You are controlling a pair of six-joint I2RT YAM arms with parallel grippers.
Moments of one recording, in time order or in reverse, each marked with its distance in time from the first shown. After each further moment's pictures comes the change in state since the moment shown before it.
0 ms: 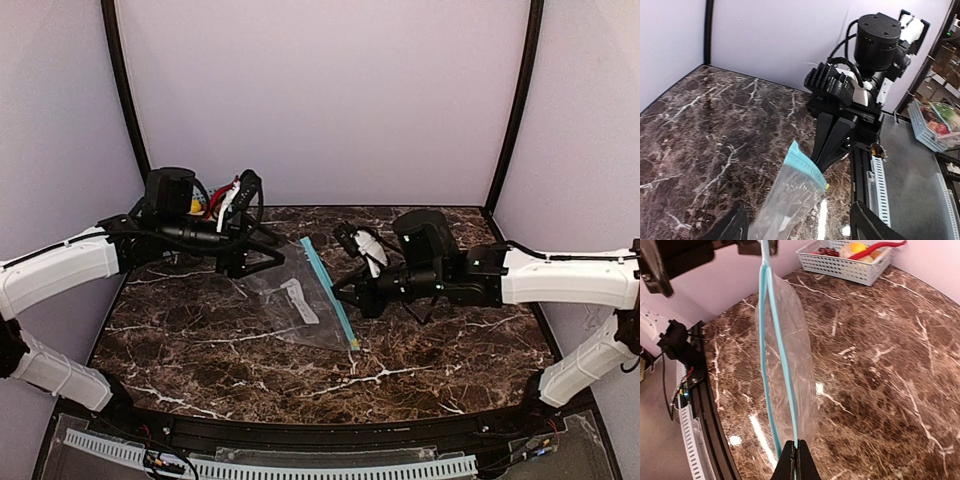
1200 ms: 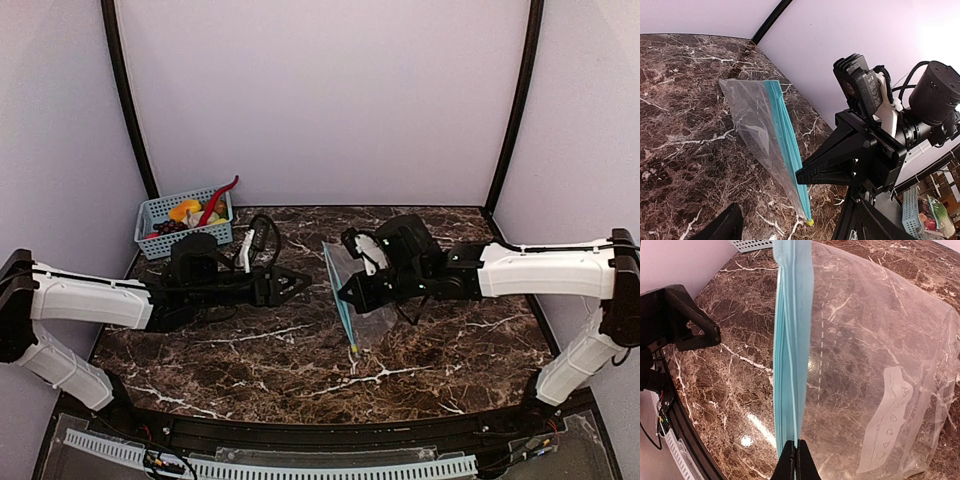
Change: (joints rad) left arm -0.192 0.072 -0.389 0.662 -0.458 -0.668; right arm -0.042 0.109 0.055 -0.131 0.148 0.219
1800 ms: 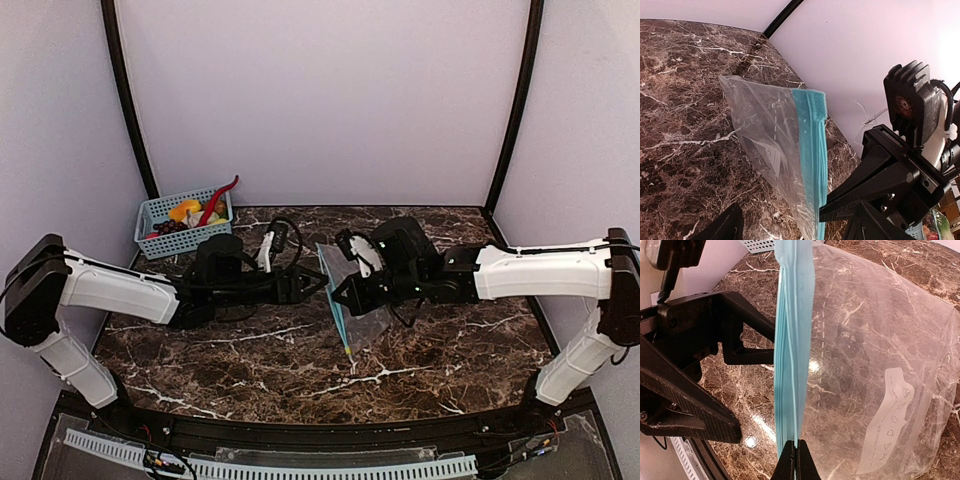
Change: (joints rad) left arm -0.029 0.182 0.085 0.061 -0.063 -0.058; right arm 0.021 0.019 0.000 0.049 -0.020 0.011
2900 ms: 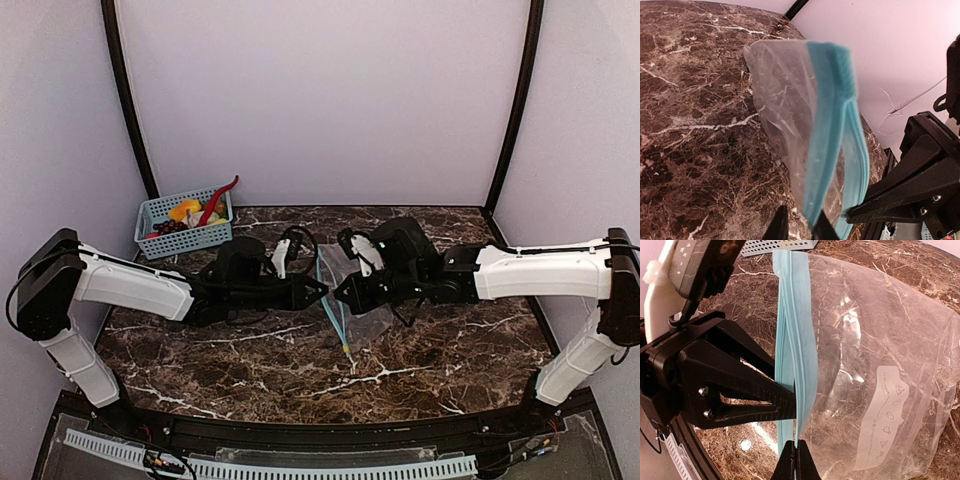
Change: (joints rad) left arm -0.040 0.090 0.096 -0.145 -0.084 0.037; right arm 0.001 0.000 0.000 0.000 0.045 -0.002
